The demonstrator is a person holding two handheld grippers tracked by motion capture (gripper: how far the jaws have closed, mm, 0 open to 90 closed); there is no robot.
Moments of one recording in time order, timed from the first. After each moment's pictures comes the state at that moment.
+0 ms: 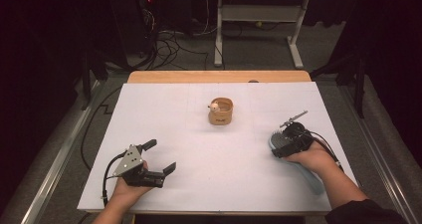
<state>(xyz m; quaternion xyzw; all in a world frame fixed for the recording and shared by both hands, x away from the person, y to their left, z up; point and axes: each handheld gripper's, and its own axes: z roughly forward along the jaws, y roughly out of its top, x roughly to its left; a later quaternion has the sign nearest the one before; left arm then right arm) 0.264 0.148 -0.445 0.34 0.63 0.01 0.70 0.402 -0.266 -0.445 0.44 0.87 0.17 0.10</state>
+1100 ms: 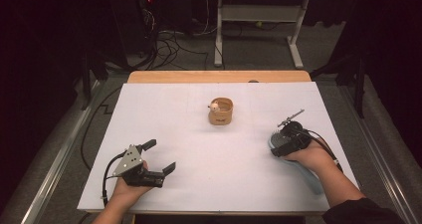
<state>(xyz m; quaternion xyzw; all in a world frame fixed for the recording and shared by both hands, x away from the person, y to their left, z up) 0.264 0.148 -0.445 0.34 0.63 0.01 0.70 0.405 -0.260 -0.443 0.44 0.88 0.15 0.10</state>
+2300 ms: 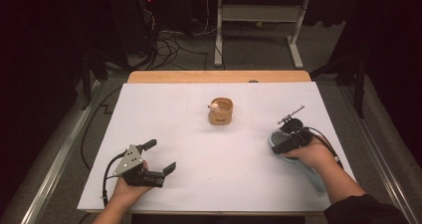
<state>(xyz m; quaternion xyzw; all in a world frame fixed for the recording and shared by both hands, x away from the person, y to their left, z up) 0.264 0.148 -0.445 0.34 0.63 0.00 0.70 0.409 -0.259 -0.433 0.45 0.88 0.14 0.09</state>
